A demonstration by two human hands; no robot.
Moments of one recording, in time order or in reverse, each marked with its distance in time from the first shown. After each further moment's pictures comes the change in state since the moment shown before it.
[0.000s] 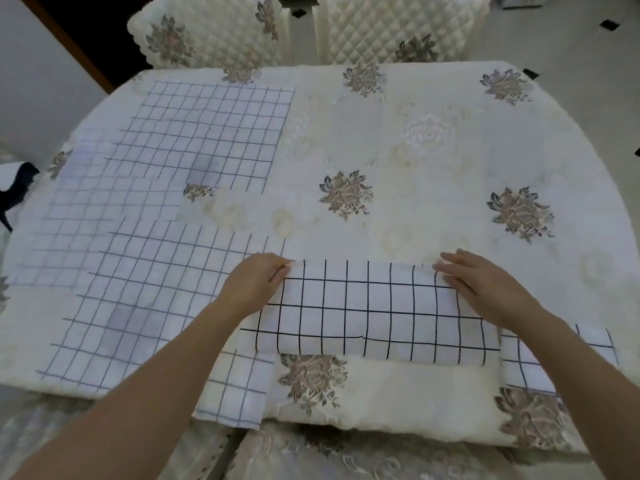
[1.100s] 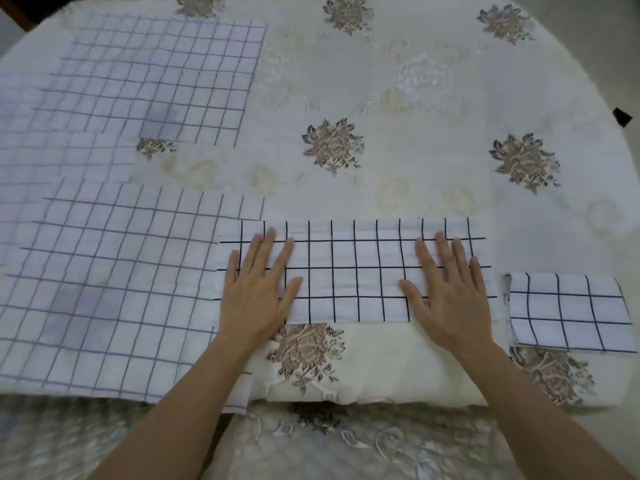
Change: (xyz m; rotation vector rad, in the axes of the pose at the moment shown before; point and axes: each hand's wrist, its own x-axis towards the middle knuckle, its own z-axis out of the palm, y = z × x) left_hand -0.050 -0.006 0.099 0.353 0.111 -0.032; right_hand -0.047 -0.066 0.108 -0.191 0.225 0.286
